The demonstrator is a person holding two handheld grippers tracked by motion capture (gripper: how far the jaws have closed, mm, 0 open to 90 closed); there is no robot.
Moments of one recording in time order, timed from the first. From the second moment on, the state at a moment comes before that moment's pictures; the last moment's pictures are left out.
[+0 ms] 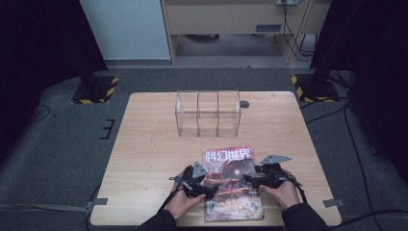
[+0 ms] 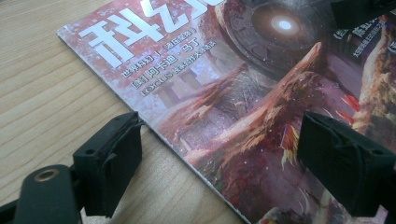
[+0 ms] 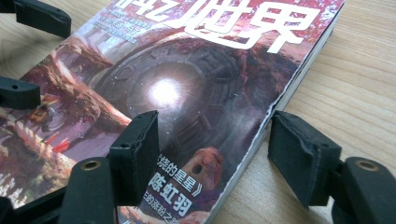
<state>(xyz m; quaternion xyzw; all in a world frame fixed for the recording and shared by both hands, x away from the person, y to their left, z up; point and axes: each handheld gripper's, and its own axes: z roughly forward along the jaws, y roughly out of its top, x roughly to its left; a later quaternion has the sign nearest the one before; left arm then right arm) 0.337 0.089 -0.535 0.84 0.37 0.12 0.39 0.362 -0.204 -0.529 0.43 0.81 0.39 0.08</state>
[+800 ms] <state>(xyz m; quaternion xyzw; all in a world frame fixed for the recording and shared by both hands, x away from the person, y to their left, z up) 0.339 0.079 -0.535 0.84 0.37 0.12 0.38 0.361 -0.205 -0.525 0.45 0.79 0.42 0.07</state>
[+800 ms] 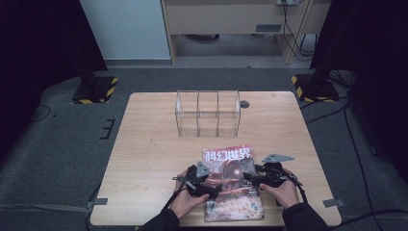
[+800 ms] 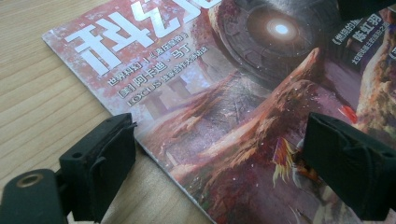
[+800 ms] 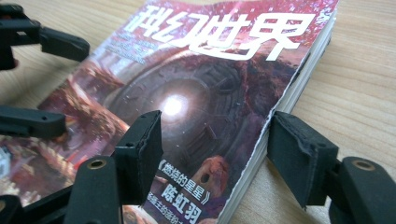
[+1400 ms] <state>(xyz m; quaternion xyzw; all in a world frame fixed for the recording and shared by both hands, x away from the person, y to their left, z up) 0.339 0.079 -0.535 0.84 0.37 0.12 0.38 0.358 -0.203 -0.517 0.44 0.74 0.50 0.06</state>
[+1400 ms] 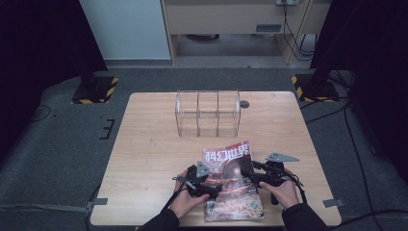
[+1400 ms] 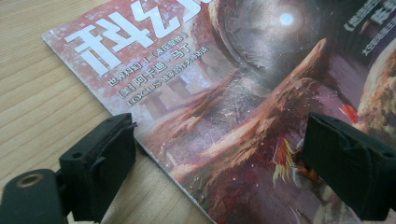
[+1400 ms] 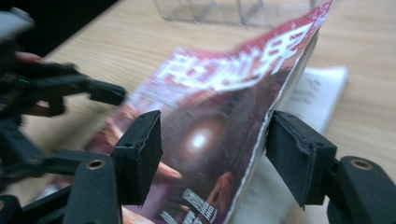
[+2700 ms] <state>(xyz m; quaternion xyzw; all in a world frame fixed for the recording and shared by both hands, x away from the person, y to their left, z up) 0.339 0.080 -0.535 0.84 0.37 0.12 0.38 0.362 -0.193 -0.533 0.44 0.78 0.45 0.00</state>
